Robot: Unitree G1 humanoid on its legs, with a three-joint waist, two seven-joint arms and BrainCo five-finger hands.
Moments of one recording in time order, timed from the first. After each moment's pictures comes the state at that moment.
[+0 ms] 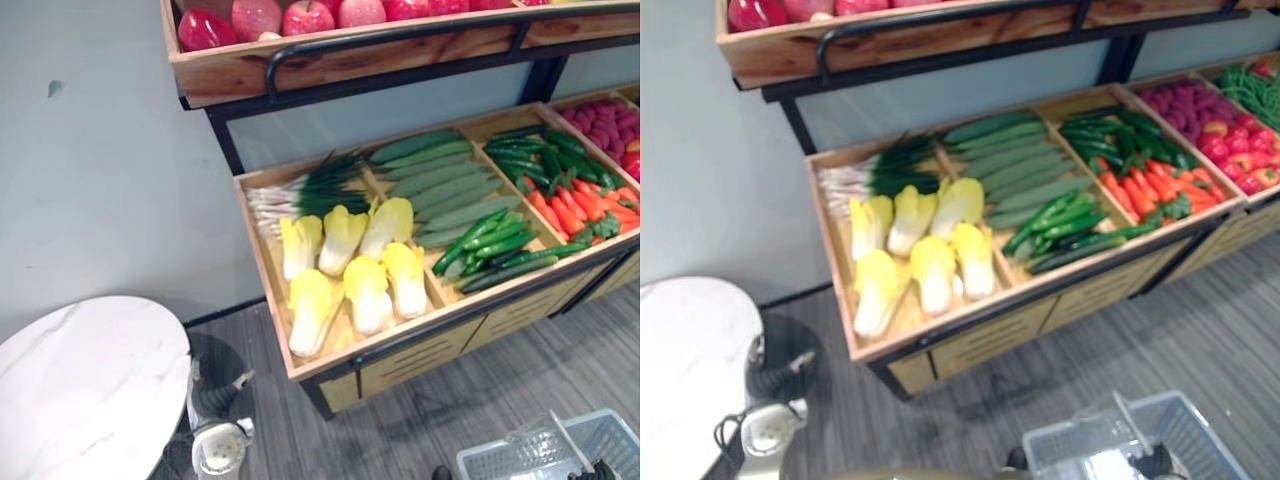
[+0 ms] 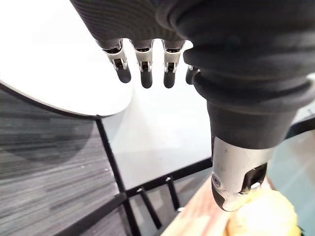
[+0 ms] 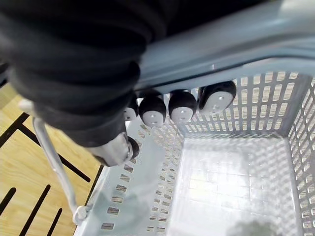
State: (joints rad) left arm 0.18 0.04 0.28 0.36 0.26 -0.16 0.40; right arm 0.17 -0.38 -0.46 0.98 -0.70 -0.14 -0.13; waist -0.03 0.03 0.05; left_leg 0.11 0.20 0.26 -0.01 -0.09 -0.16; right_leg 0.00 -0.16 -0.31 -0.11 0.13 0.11
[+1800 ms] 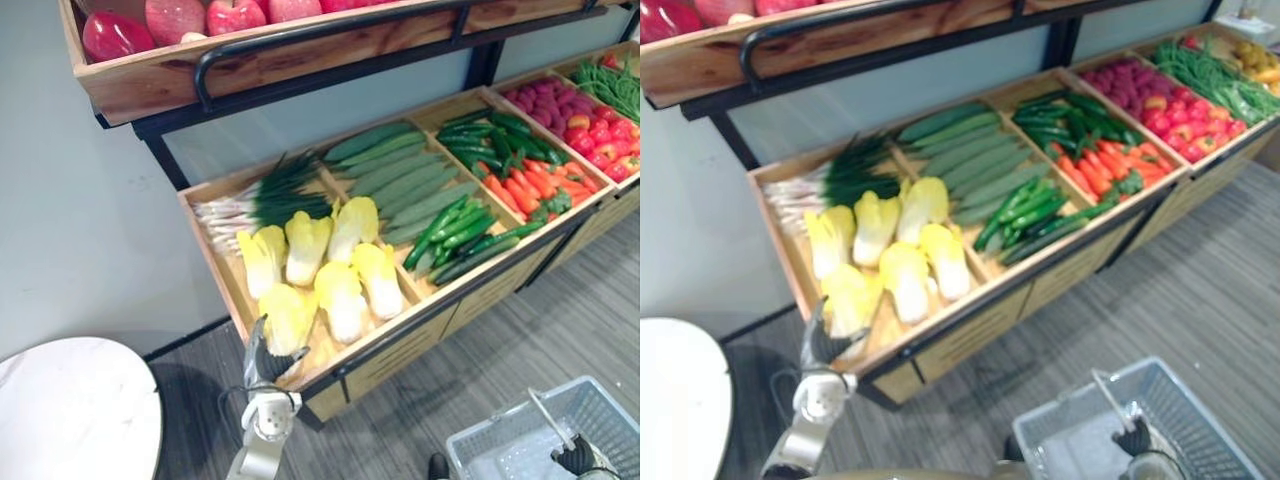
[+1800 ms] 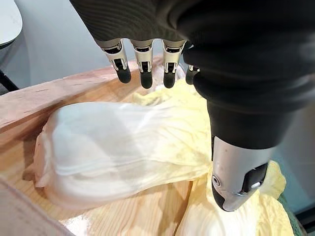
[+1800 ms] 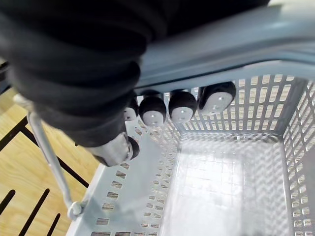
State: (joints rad) left arm 0.07 0.04 0.00 0.42 0.45 -0.12 0.49; right arm 0.14 -0.38 -0.31 0.95 -0.71 -0.14 -0.21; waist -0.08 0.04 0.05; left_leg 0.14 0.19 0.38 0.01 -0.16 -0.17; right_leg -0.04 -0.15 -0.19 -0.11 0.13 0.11
